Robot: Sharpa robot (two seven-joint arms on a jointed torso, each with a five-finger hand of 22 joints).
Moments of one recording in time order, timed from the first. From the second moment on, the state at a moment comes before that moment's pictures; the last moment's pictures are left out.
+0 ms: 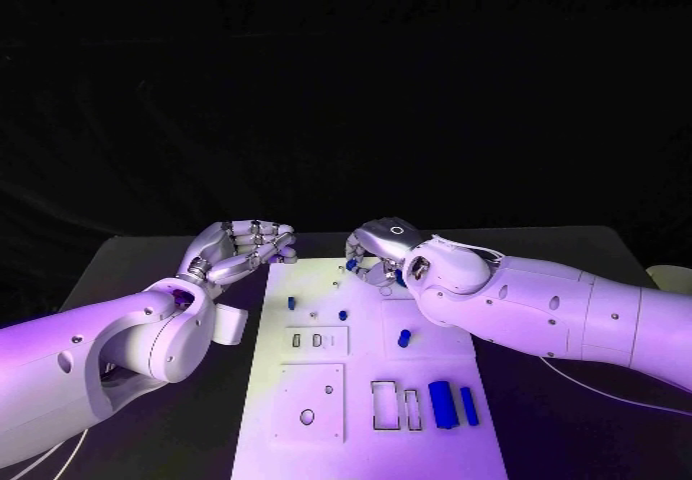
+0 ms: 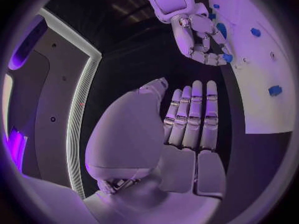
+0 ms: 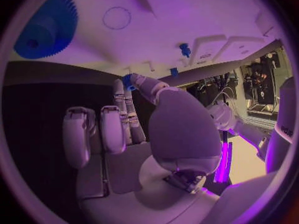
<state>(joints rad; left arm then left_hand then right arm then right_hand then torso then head) 1.25 -0.91 -0.06 1.66 -0.15 -0.43 0.46 1.51 -0.17 0.32 0.28 0.22 0.89 0.22 0.25 0.20 1.07 0.16 0.11 0.07 1.00 0.11 0.35 0.30 0.17 0.91 0.23 0.33 0.15 1.30 -0.58 -0.12 1.32 -1.72 -0.43 -0.18 1.25 -0.17 0.60 0.00 0.16 1.03 0.13 0.30 0.37 1.18 0.07 0.15 0.18 1.46 0.00 1.38 1.22 0.05 1.46 0.10 1.46 1.31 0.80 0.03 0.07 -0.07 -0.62</state>
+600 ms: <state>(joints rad) 1.25 -0.91 -0.06 1.65 -0.15 -0.42 0.46 1.51 -0.17 0.32 0.28 0.22 0.89 0.22 0.26 0.20 1.07 0.16 0.11 0.07 1.00 0.11 0.35 0.30 0.17 0.91 0.23 0.33 0.15 1.30 -0.54 -0.12 1.29 -1.70 -0.44 -0.17 1.25 -0.17 0.60 0.00 0.16 1.03 0.13 0.30 0.37 1.18 0.07 0.15 0.18 1.46 0.00 1.38 1.22 0.05 1.46 0.10 1.46 1.31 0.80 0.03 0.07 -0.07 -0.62</state>
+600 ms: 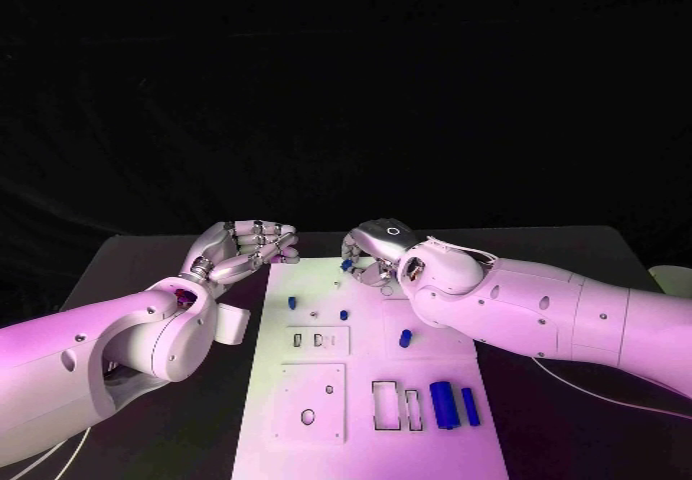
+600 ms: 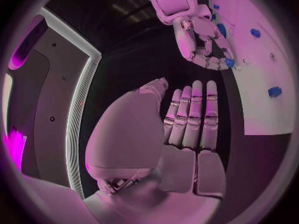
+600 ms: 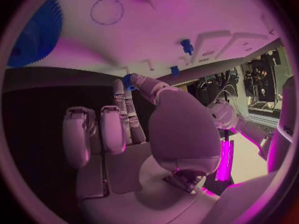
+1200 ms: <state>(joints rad) 1.25 -0.91 -0.06 1.65 -0.15 -0.42 0.46 1.51 -0.17 0.32 0.28 0.22 0.89 0.22 0.26 0.20 1.07 0.16 0.11 0.07 1.00 0.11 0.35 0.30 0.17 0.91 0.23 0.33 0.15 1.29 -0.51 -0.12 1.24 -1.70 -0.44 -0.16 1.25 -0.17 0.60 0.00 0.16 1.02 0.13 0.30 0.38 1.18 0.07 0.15 0.18 1.46 0.00 1.38 1.22 0.05 1.46 0.10 1.46 1.31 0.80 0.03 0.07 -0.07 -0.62</state>
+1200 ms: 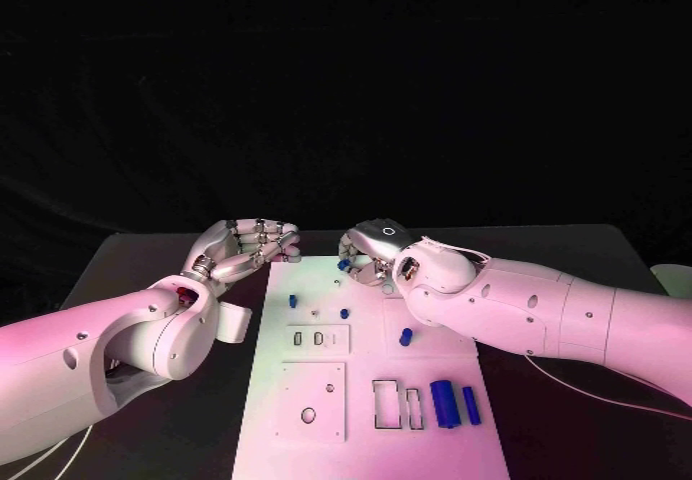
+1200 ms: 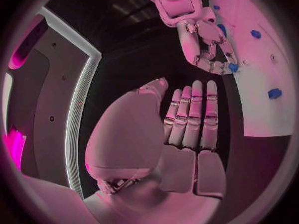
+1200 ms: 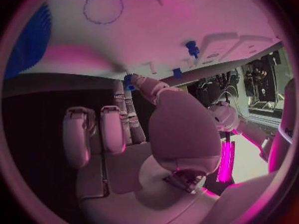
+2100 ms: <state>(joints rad) 1.25 -0.91 -0.06 1.65 -0.15 -0.42 0.46 1.51 -0.17 0.32 0.27 0.22 0.89 0.22 0.25 0.20 1.07 0.16 0.10 0.07 1.00 0.11 0.35 0.31 0.17 0.91 0.23 0.33 0.15 1.28 -0.53 -0.12 1.26 -1.69 -0.44 -0.17 1.21 -0.23 0.53 0.05 0.15 0.78 0.18 0.16 0.36 1.09 0.10 0.14 0.17 1.46 0.02 1.35 1.14 0.05 1.40 0.12 1.40 1.29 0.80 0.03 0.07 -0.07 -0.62</state>
